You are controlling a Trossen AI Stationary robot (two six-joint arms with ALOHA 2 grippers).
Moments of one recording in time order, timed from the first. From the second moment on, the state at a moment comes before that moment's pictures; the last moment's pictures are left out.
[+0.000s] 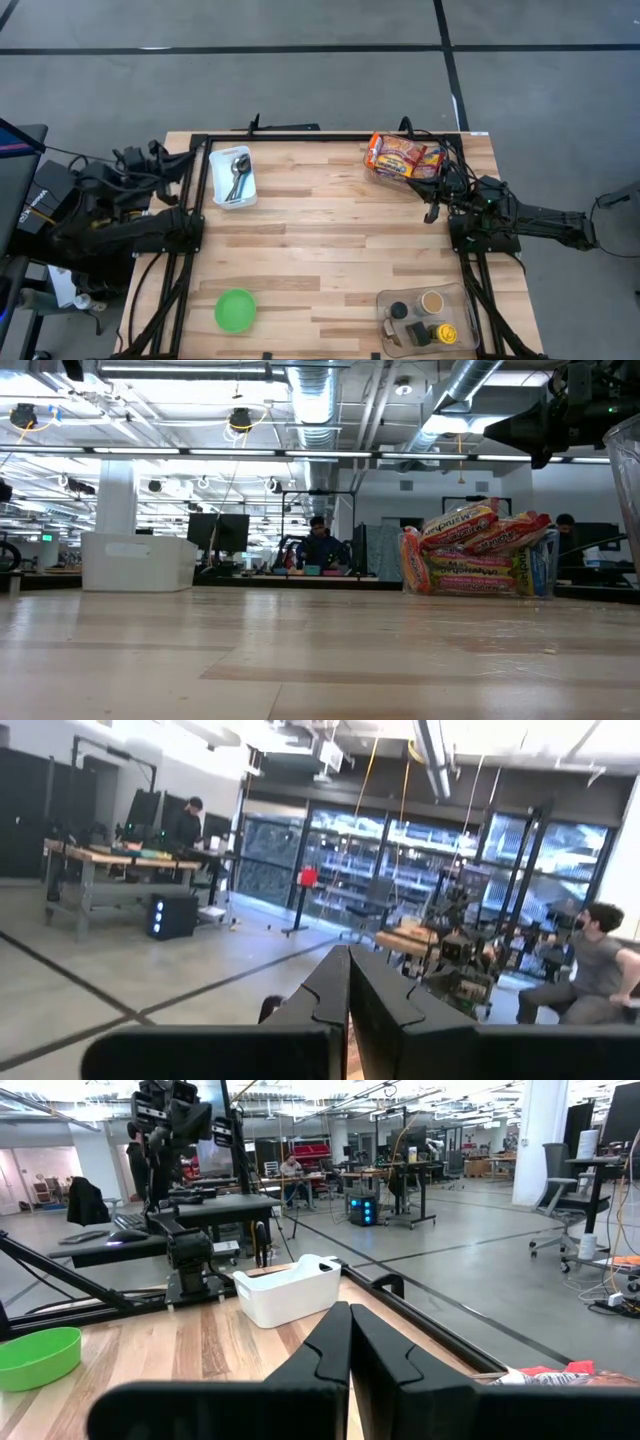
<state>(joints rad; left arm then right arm) 0.28 0.10 0.67 -0.35 -0.23 -0.16 -0.20 0.18 0.16 0.08 0.16 0.05</state>
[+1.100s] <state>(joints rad) 0.28 0.01 0.25 0.05 -0.24 -0.23 -0.20 0.18 0.16 0.08 0.16 0.05</state>
